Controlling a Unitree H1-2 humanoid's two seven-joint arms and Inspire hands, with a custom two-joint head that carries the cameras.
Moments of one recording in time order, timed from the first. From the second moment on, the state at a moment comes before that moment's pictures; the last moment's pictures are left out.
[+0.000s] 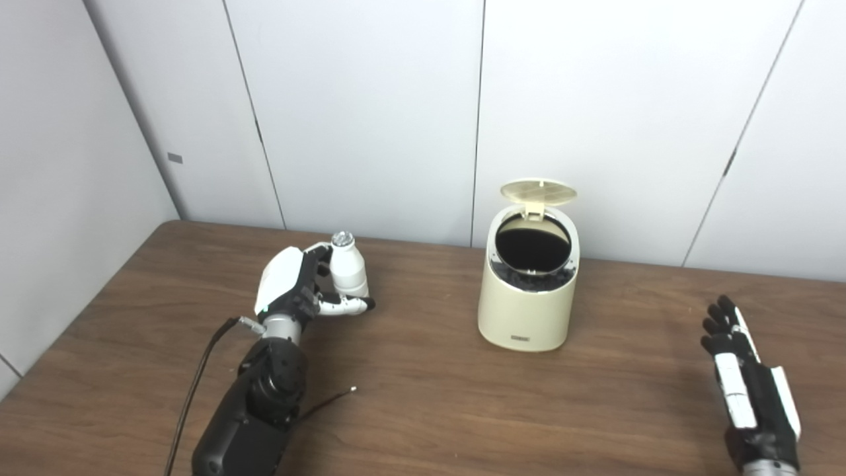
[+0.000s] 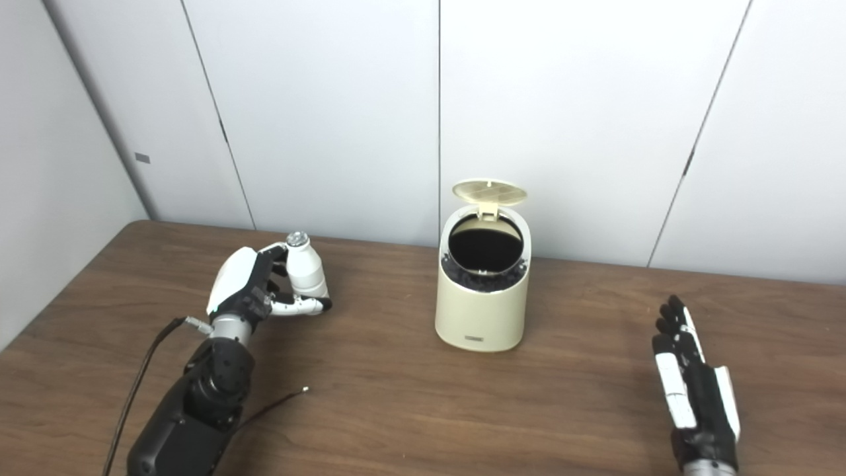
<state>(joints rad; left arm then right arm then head) -0.37 0.30 -0.05 0.15 0.53 0.33 0.12 -0.15 -0.13 -0.10 0.12 -0.01 -0.14 -0.01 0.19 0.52</state>
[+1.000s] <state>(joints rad) -0.39 0.24 0.01 0.20 0.45 0.22 0.20 -0.15 -0.13 -0.11 0.12 0.05 -0.14 0.00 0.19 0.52</state>
